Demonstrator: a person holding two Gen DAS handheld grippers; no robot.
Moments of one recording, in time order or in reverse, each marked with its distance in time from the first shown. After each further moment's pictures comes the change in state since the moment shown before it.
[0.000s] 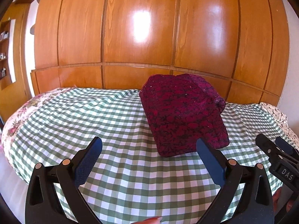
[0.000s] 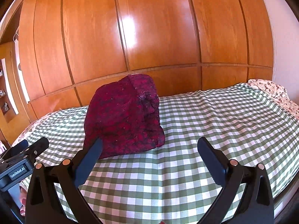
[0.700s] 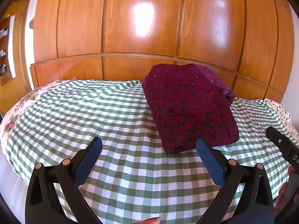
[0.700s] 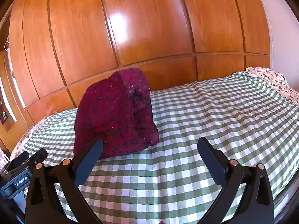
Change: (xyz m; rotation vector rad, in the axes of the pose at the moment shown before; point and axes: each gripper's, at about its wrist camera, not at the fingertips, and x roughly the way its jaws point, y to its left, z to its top) left arm 0.028 0.006 -0.007 -0.020 0.058 0.013; right arm 0.017 -0.020 0.002 0.085 0.027 -0.009
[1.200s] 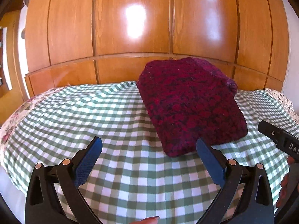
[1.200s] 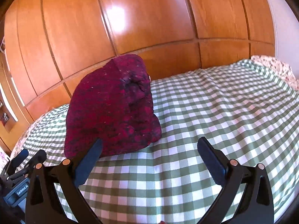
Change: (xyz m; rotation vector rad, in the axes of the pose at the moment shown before) left arm 0.028 -0.008 -0.006 0.085 -0.003 -0.005; right arm 0.045 0.001 -0.009 -0.011 0.080 0.004
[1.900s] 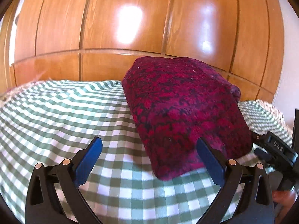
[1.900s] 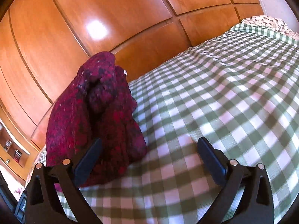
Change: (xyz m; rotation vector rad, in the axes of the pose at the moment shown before) left arm 0.058 0.003 -0.008 -0.054 -0.073 -0.128; right arm 0.085 -0.059 -0.008 0.292 0.011 0.061
